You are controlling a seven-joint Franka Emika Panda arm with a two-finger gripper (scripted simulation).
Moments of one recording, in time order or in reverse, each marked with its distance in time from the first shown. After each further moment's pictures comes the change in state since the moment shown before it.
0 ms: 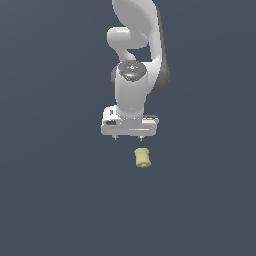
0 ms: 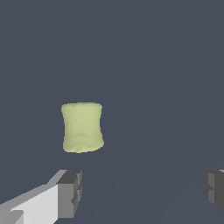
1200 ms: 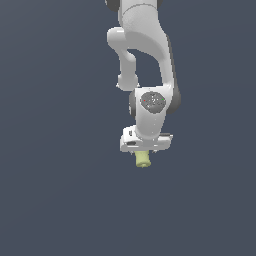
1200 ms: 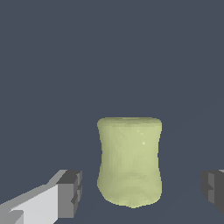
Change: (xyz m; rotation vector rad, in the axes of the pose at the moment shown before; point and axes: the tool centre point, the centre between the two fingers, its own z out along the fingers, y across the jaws) arm 0.022 -0.069 0.074 0.030 -0.012 -0.052
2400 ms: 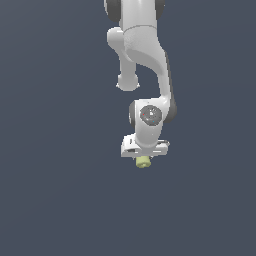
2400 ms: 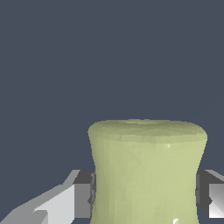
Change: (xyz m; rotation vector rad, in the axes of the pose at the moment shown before) arm 0.001 -0.001 0.051 0.001 0.001 -0.001
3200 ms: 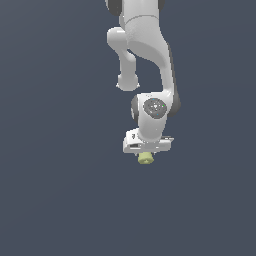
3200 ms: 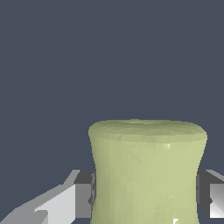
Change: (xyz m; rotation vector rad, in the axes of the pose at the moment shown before) arm -0.008 -0.010 -0.022 0.000 -0.001 0.001
